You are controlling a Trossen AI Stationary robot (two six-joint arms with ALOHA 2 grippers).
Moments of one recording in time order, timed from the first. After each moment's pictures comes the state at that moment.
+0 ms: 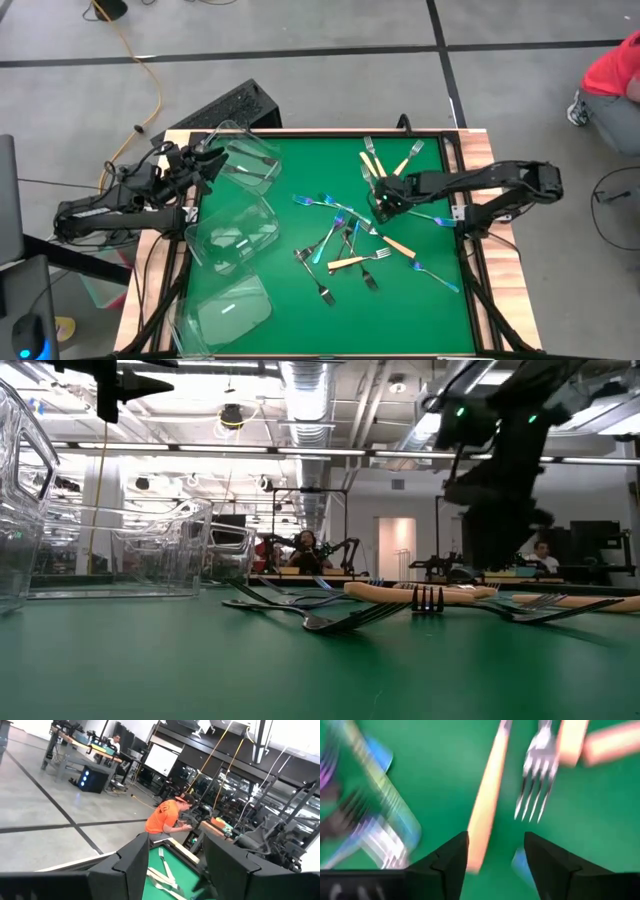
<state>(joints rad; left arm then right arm) 0.15 0.31 0.54 -0.15 -0.49 -0.47 -0.20 1.39 0.75 -0.63 0.18 0.77</state>
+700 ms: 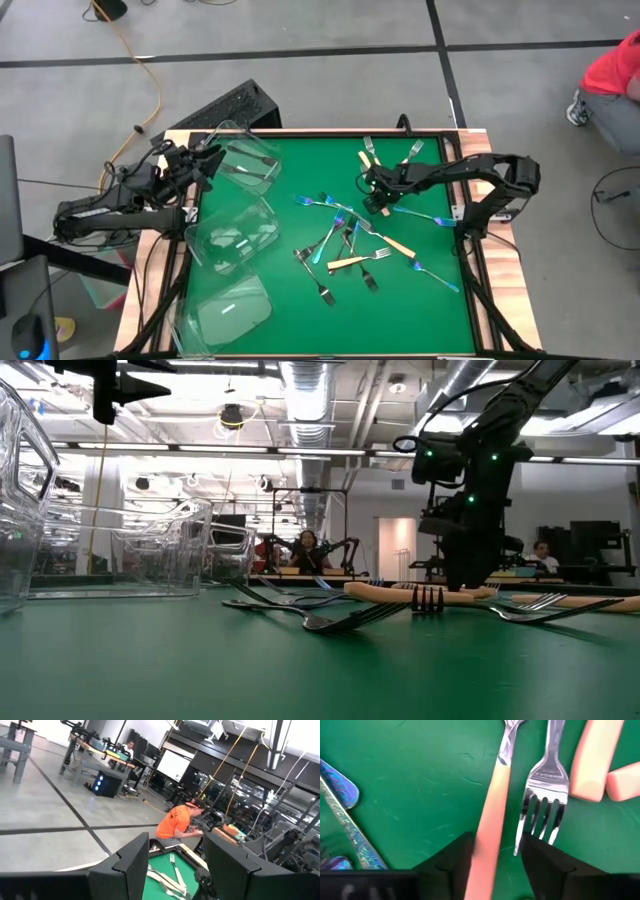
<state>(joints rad) 0.15 0.31 0.54 -0.15 -0.56 -0.47 -0.33 1.60 0.76 -0.48 0.11 0.65</state>
